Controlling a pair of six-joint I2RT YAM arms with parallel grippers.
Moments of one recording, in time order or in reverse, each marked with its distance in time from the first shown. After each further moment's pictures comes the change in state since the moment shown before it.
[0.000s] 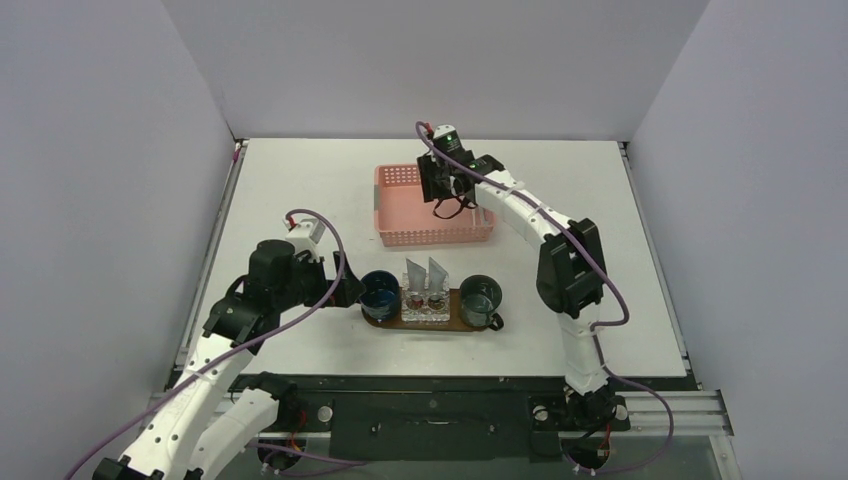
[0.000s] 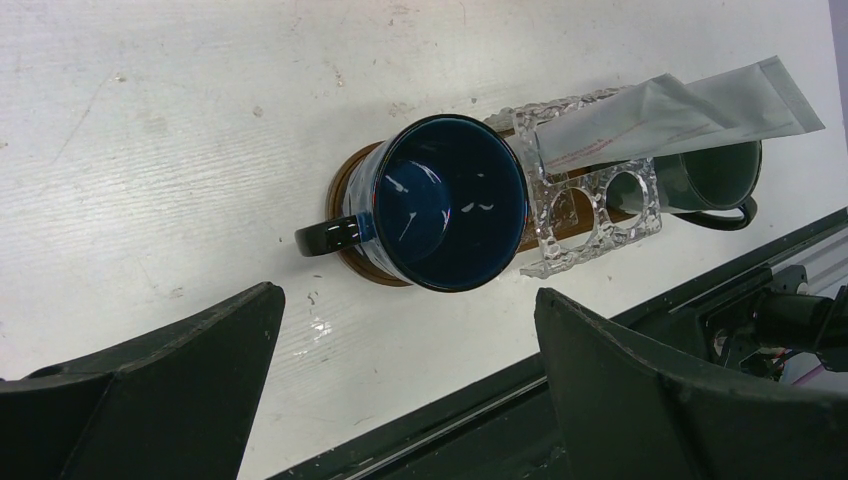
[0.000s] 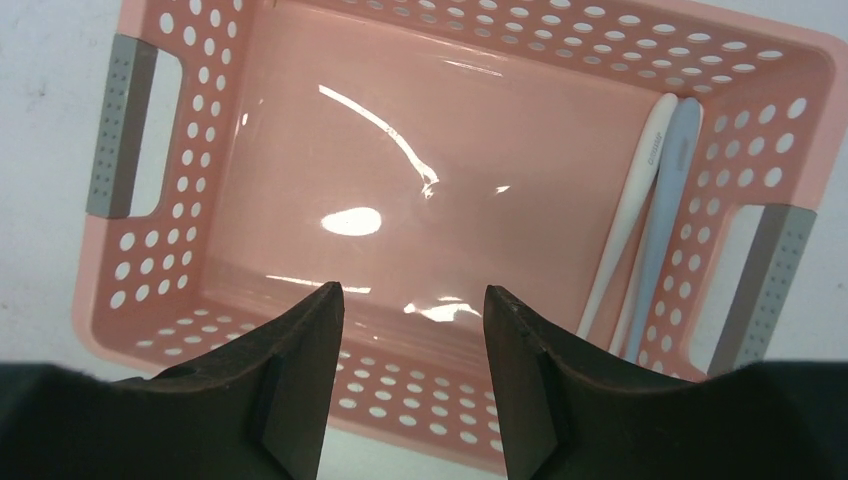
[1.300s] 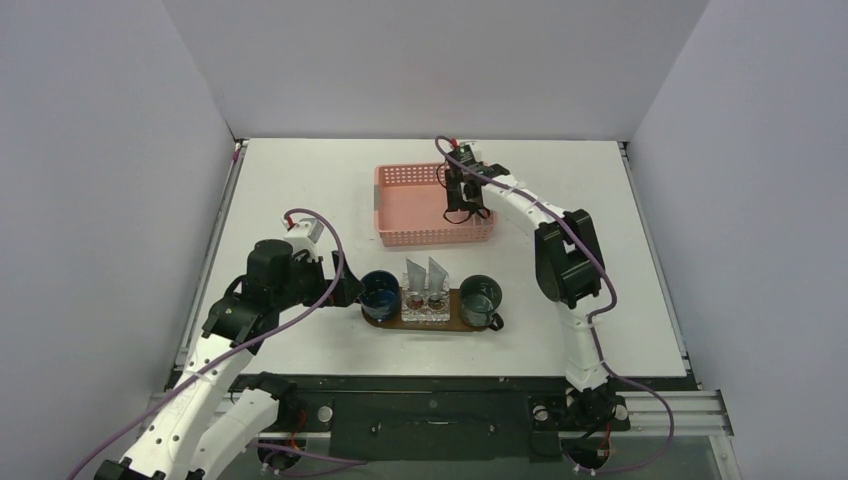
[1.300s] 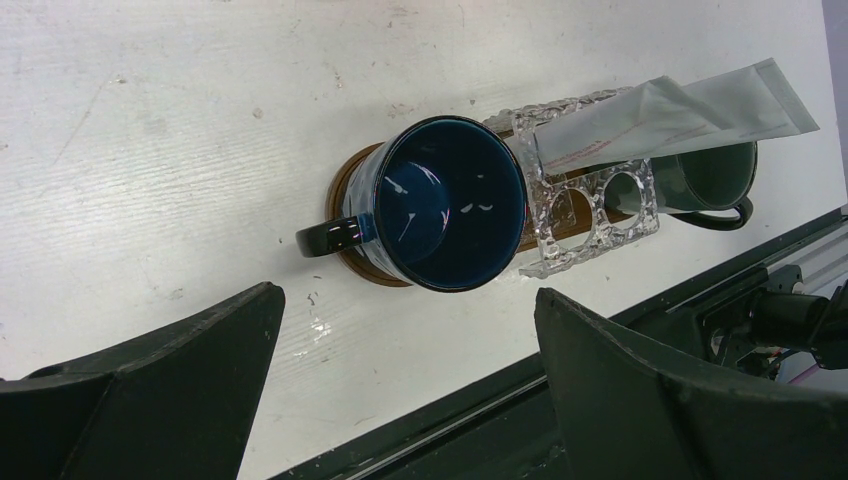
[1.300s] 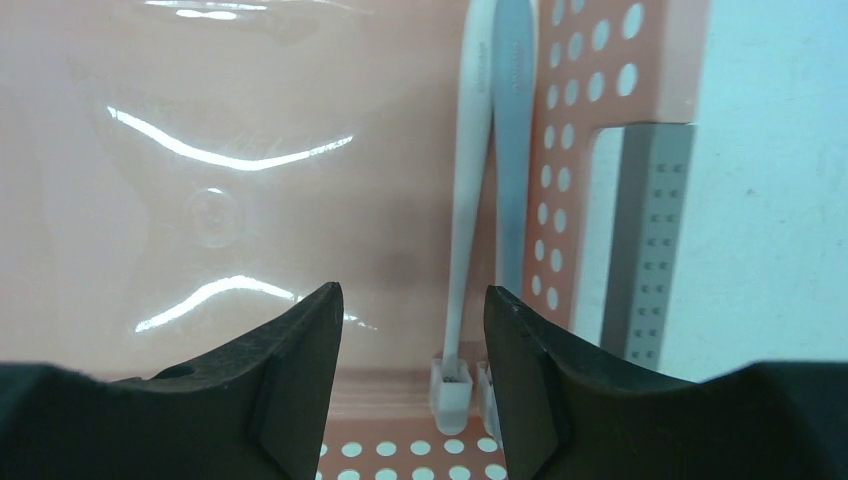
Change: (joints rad) left arm 0.018 0.001 0.000 0.000 0.018 0.006; right arm -0.080 0.111 -0.080 0.005 0.161 0.050
